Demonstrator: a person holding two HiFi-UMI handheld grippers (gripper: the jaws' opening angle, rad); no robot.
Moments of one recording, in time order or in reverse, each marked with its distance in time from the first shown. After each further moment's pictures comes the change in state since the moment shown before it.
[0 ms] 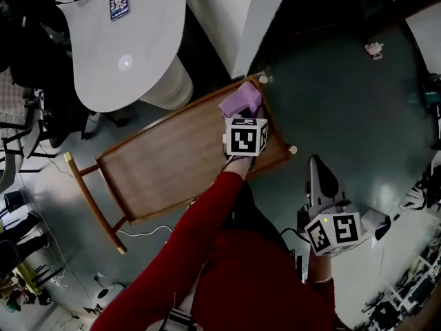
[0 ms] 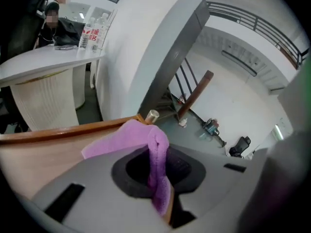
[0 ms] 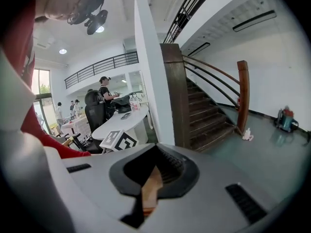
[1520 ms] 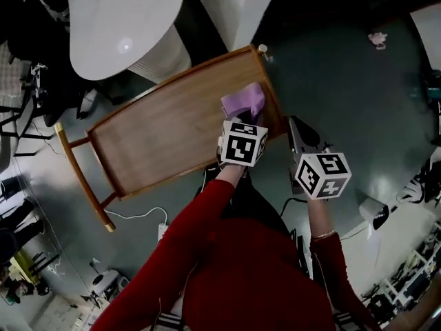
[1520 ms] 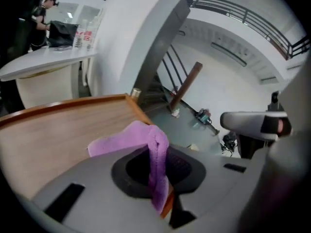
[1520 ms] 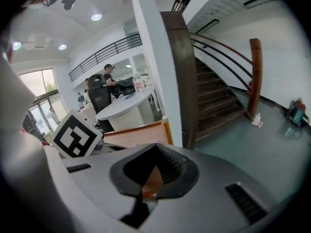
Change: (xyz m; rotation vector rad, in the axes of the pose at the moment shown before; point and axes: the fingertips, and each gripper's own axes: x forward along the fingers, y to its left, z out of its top) left arm -0.051 -0.033 -0.055 0.069 0.057 -0.046; right arm 0.070 -0.006 -0.063 -0.006 0.220 0.117
